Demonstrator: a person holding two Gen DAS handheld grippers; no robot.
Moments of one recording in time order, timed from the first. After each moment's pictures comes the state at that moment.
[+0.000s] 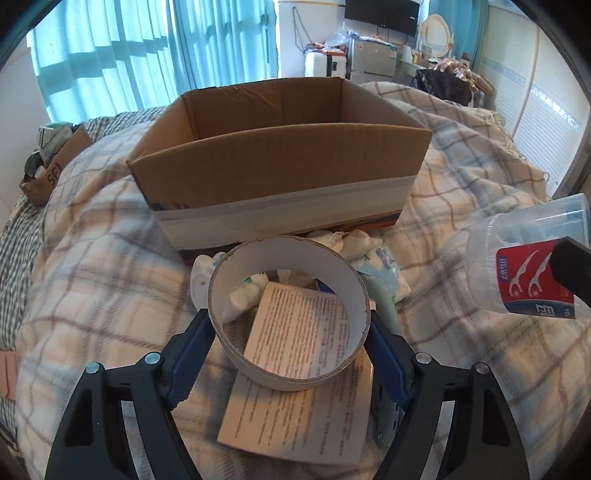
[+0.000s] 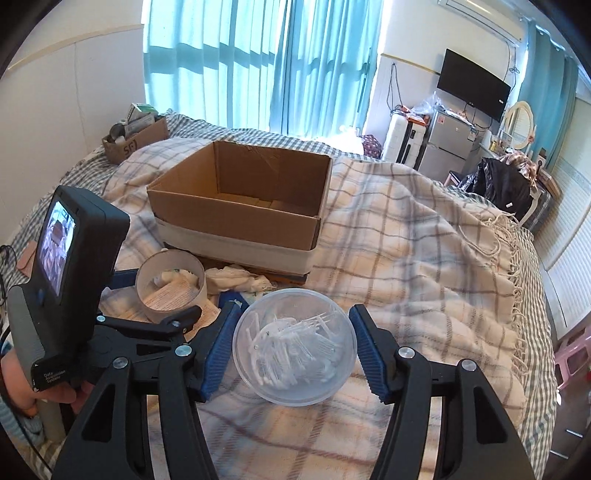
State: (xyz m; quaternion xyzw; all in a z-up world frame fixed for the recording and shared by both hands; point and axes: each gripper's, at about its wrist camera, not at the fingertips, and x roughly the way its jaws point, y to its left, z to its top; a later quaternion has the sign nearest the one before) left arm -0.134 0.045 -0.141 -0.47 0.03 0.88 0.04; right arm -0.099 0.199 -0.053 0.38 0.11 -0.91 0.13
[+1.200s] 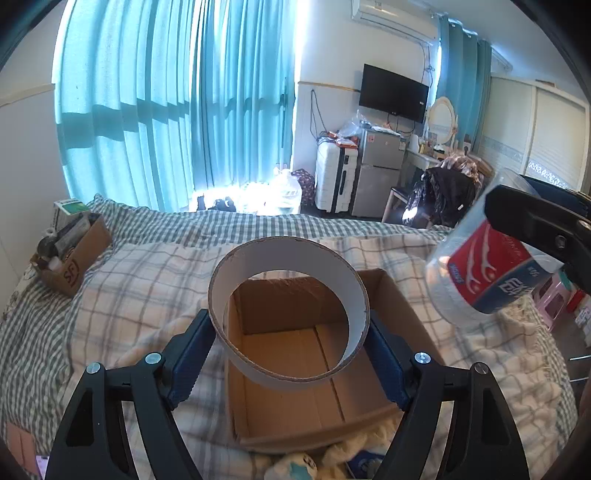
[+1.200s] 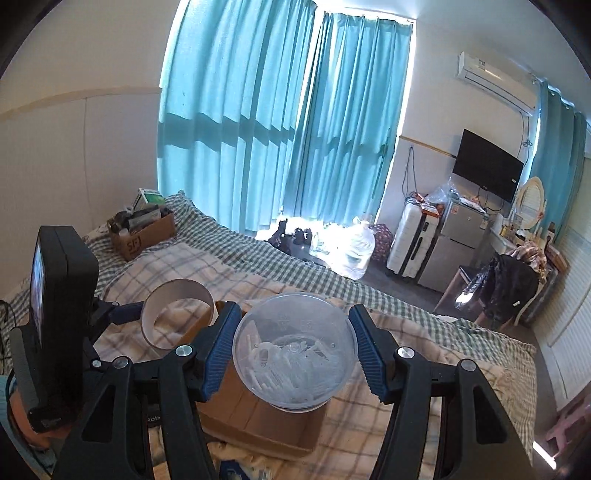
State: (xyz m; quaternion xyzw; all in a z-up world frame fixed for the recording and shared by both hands) left arm -0.241 -0.016 -0.018 -0.33 -0.02 0.94 0.03; right arm -0.227 0.133 0.075 0.24 0.13 -0.94 0.18
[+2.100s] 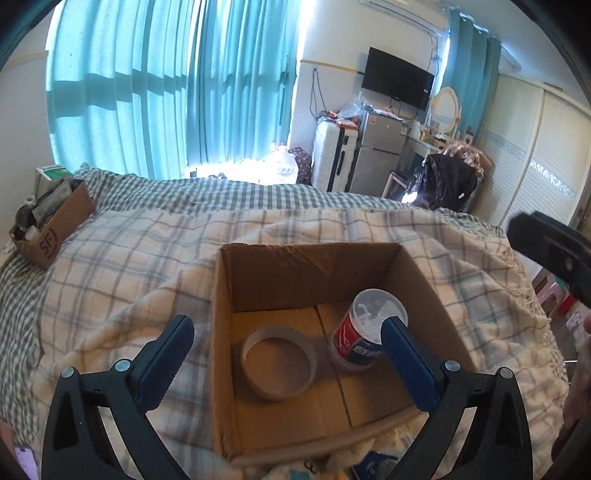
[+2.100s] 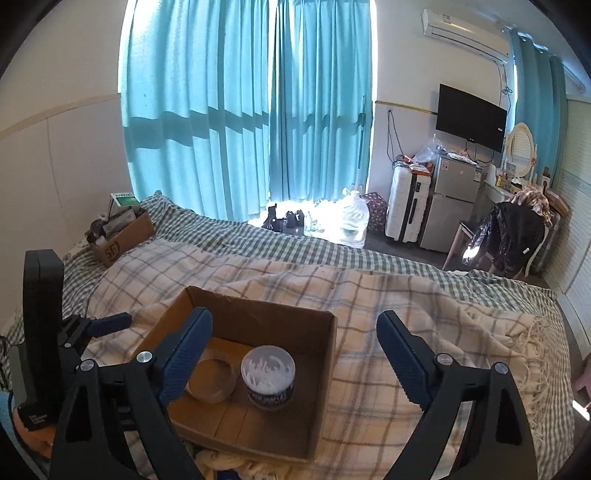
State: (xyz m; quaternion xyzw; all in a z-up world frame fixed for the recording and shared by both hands) left arm -0.246 -0.024 -0.055 -0.36 -0.04 0.93 0.04; right arm -0.252 0.174 0.023 0.28 0.05 -0.95 0.15
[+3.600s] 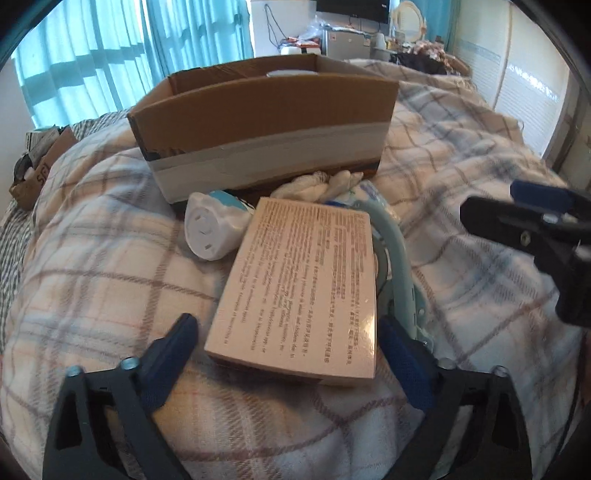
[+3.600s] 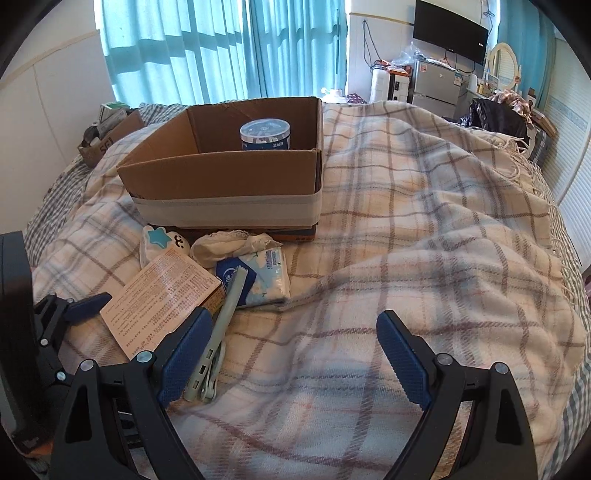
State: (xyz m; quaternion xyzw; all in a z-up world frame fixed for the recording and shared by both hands) left arm -0.091 0.042 -0.173 -0.47 0.07 0.88 0.07; right arm -0.110 0.204 -0.113 0.44 0.03 -0.89 0.10
